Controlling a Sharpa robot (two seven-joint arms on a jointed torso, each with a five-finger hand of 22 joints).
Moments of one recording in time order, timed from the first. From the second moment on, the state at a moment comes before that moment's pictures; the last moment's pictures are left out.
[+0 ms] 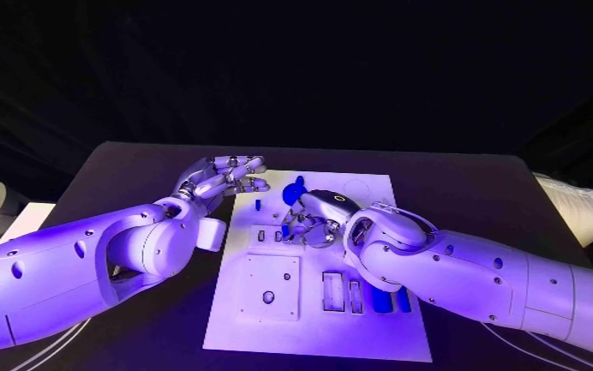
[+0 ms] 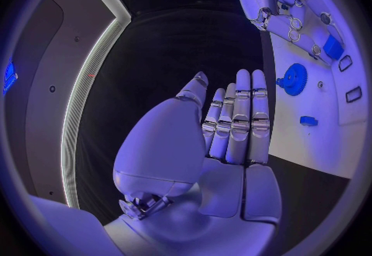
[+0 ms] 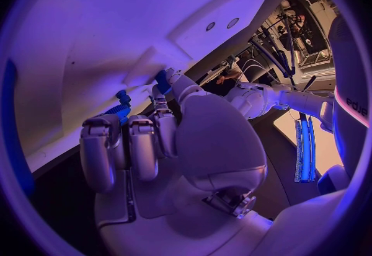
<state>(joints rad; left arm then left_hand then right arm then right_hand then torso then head) 1.19 -0.94 -0.03 1.66 0.05 -0.35 0.42 1.45 -0.02 0.08 0.12 0.12 0.98 0.21 0.10 0.07 1.10 0.15 0.07 0.07 1.22 0.08 0.19 0.20 0.18 1.04 0.19 0.33 0.10 1.10 -0.58 0.00 1.49 -1.50 -0.32 -0.13 1.33 -0.02 0.24 0.03 0.19 1.15 0.11 0.10 0.08 1.47 0.01 1.33 1.31 1.46 -0.05 1.57 1.31 0.02 1.47 0.05 1.56 1.31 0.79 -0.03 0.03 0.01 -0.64</state>
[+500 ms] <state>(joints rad) 1.19 -0.94 -0.03 1.66 0.05 -0.35 0.42 1.45 -0.02 0.08 0.12 0.12 0.98 0.21 0.10 0.07 1.10 0.15 0.07 0.07 1.22 0.08 0.19 0.20 0.18 1.04 0.19 0.33 0.10 1.10 -0.58 0.00 1.49 -1.53 -0.29 -0.13 1.32 -0.03 0.24 0.03 0.20 1.14 0.11 0.10 0.08 1.47 0.01 1.32 1.31 1.46 -0.05 1.57 1.31 0.02 1.47 0.05 1.56 1.31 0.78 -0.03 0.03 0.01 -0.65</state>
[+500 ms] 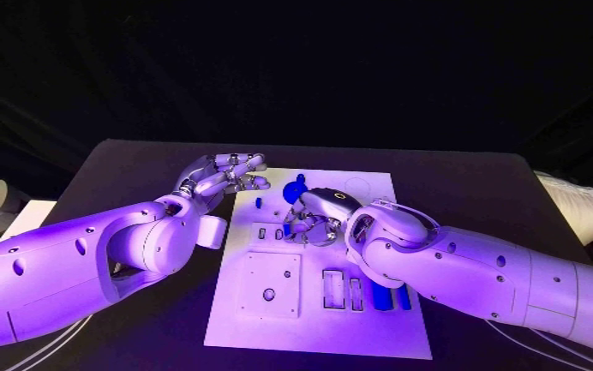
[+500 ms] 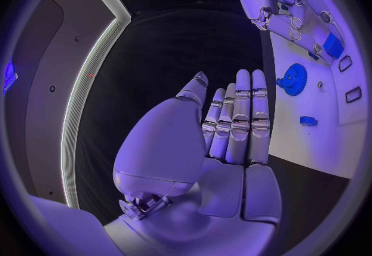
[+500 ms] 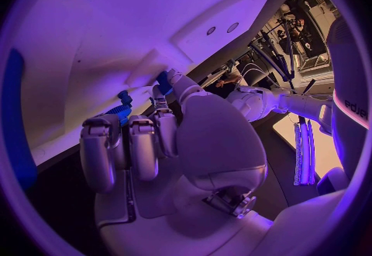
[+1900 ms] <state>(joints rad) 1.19 -0.94 -0.03 1.65 0.05 -0.34 0.42 1.45 -0.01 0.08 0.11 0.12 1.00 0.19 0.09 0.07 1.12 0.12 0.07 0.07 1.35 0.05 0.25 0.26 0.18 1.14 0.16 0.38 0.12 1.09 -0.61 0.00 1.53 -1.57 -0.41 -0.15 1.20 -0.14 0.07 0.14 0.13 1.01 0.14 0.07 0.07 1.42 0.05 1.21 1.31 1.47 -0.02 1.57 1.31 0.02 1.47 0.08 1.54 1.31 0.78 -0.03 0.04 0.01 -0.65</state>
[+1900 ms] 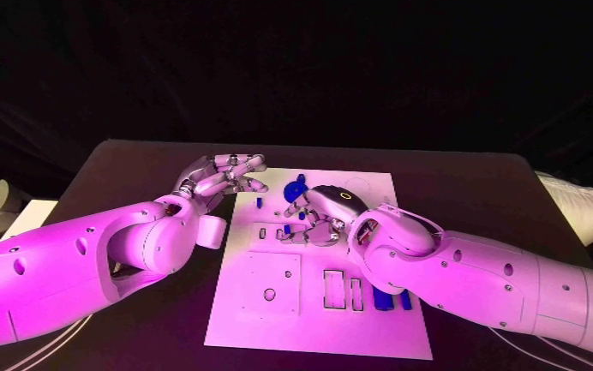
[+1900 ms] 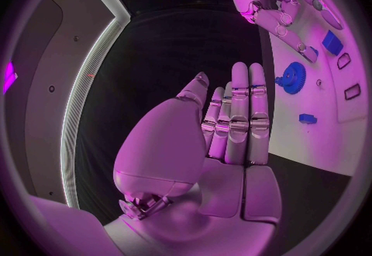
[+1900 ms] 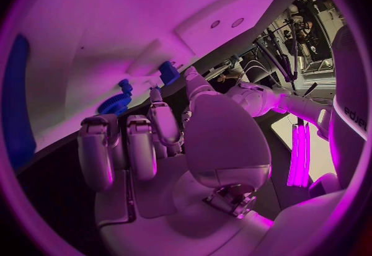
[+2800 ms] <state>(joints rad) 1.22 -0.92 -0.03 1.61 -0.45 -0.17 -0.20 1.21 0.00 -0.02 0.29 0.13 1.07 0.08 0.32 0.25 1.28 0.00 0.94 0.89 1.47 -0.06 1.57 1.31 0.09 1.41 0.05 1.33 1.12 1.23 -0.98 0.04 1.68 -1.09 -0.40 0.12 1.29 -0.09 0.06 0.14 0.15 1.01 0.14 0.07 0.07 1.41 0.05 1.18 1.31 1.47 -0.02 1.56 1.31 0.02 1.47 0.08 1.53 1.31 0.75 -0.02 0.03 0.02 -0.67</state>
